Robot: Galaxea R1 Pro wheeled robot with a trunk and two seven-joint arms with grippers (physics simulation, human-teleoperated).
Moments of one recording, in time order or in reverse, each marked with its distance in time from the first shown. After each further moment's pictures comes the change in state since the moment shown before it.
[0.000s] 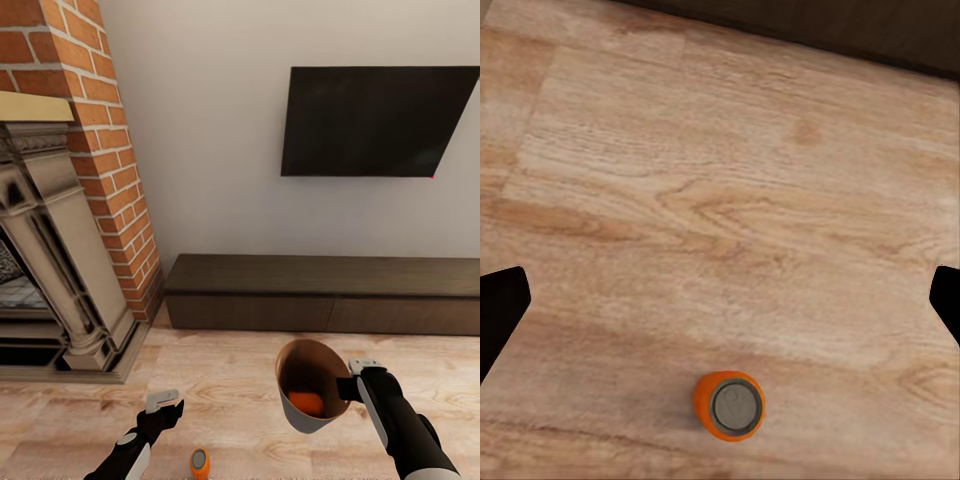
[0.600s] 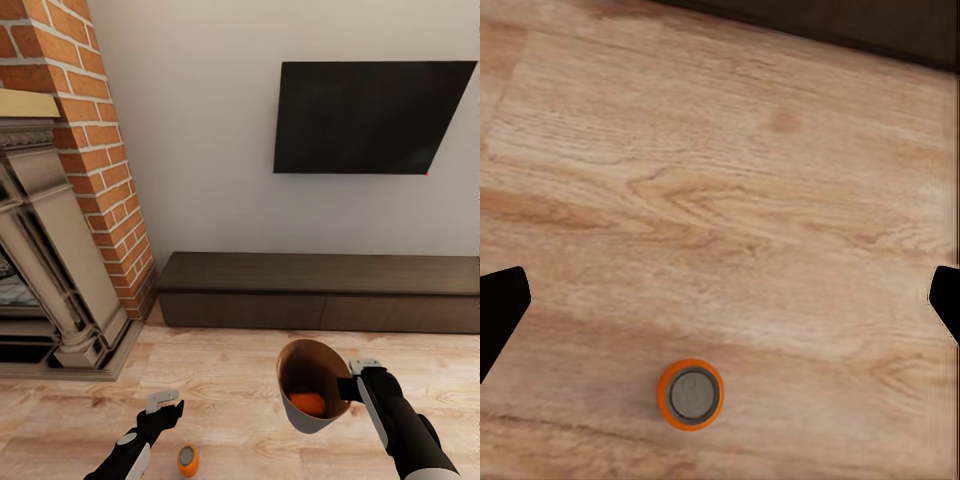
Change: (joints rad) left arm 0.000 0.000 0.000 0.000 0.000 -0.001 0.000; right arm 0.000 0.000 0.000 0.000 0.014 0.000 -0.001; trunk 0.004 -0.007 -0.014
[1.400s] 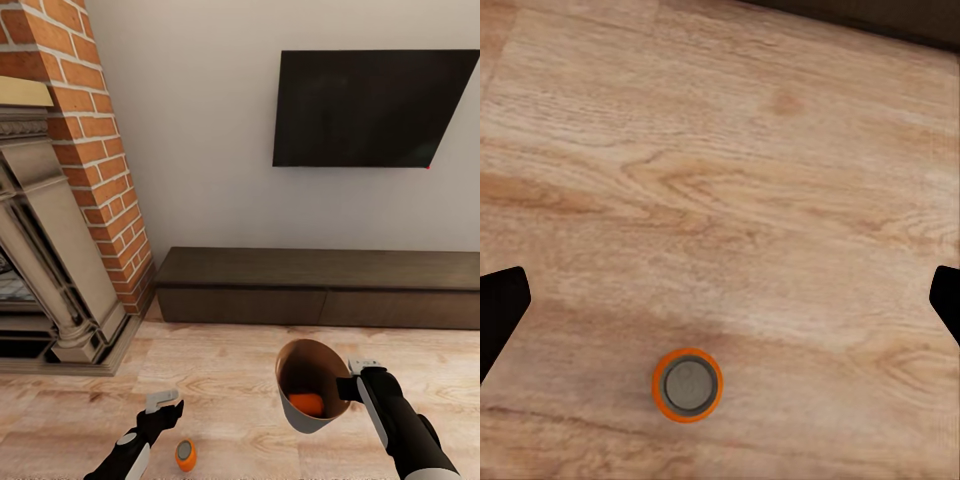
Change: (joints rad) left arm 0.000 0.001 0.000 0.000 0.000 0.000 0.000; right arm 0.000 0.000 0.002 0.000 -0.014 0.000 0.000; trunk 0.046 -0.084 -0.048
